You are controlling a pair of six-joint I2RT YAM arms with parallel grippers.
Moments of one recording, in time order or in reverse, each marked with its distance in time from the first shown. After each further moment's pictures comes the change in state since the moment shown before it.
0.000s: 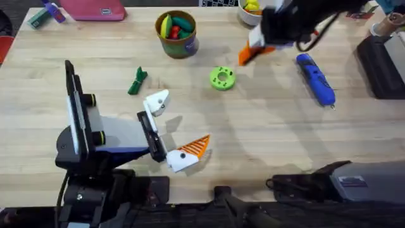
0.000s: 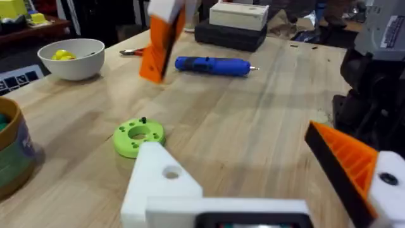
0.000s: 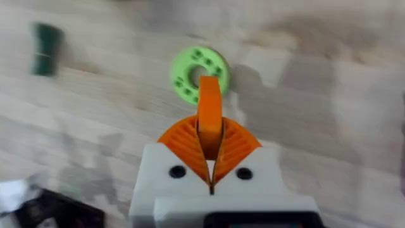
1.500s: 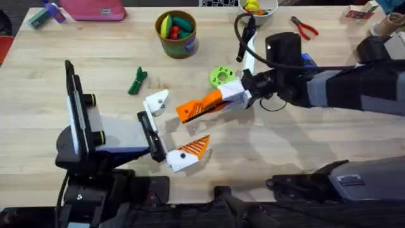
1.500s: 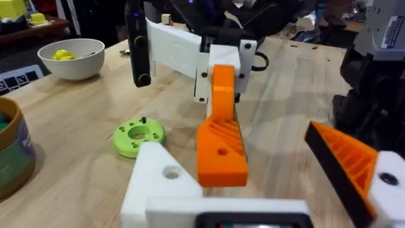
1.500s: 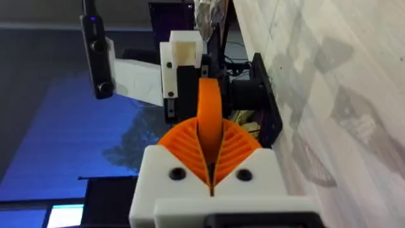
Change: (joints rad) left arm 0.000 0.000 0.000 0.000 0.000 0.000; right arm 0.037 0.037 -0.846 1.350 -1.299 0.526
